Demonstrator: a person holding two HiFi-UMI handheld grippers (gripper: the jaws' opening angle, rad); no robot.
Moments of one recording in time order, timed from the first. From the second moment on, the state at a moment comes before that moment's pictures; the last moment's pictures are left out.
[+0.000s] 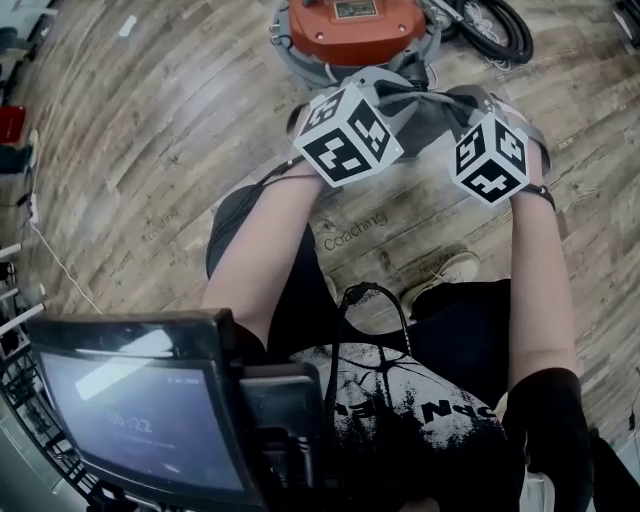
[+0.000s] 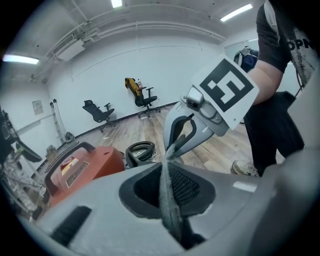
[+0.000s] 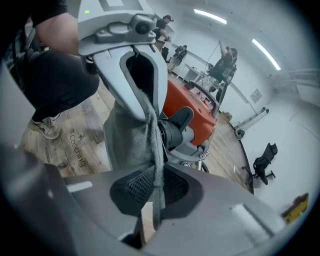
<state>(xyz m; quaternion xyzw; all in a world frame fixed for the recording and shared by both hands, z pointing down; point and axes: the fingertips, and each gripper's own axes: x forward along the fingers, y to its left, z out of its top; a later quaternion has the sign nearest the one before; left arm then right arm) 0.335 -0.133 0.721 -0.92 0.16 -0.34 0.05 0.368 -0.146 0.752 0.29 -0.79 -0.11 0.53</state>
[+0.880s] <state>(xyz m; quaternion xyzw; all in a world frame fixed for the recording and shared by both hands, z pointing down) 0.328 -0.132 0.733 -0.91 0.16 -0.37 0.05 0.365 -0.143 0.741 0.29 -0.81 -0.06 0.50</state>
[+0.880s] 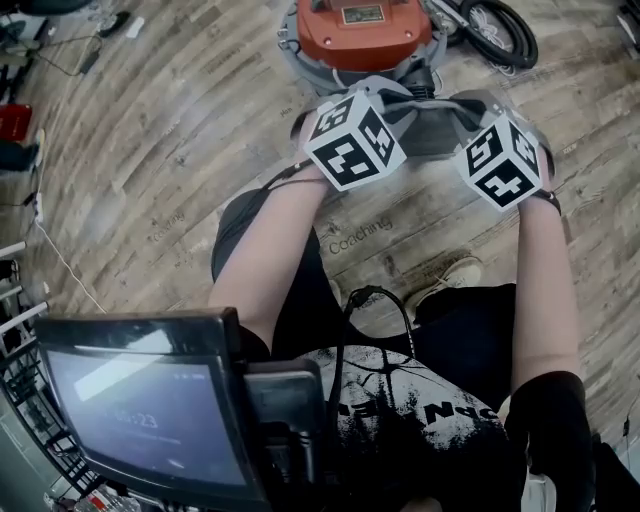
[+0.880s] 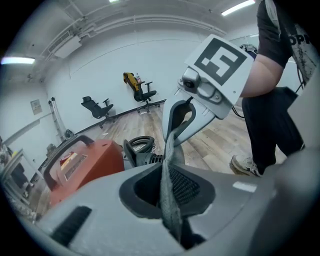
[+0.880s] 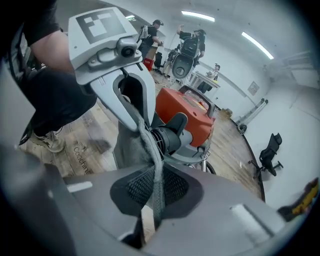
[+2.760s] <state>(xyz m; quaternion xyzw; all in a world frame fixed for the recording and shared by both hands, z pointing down) 0.302 -0.131 0.644 -0.97 0.25 -0.04 -0.06 0.334 -0.134 0.637 0.35 -0.90 -0.04 0.25</state>
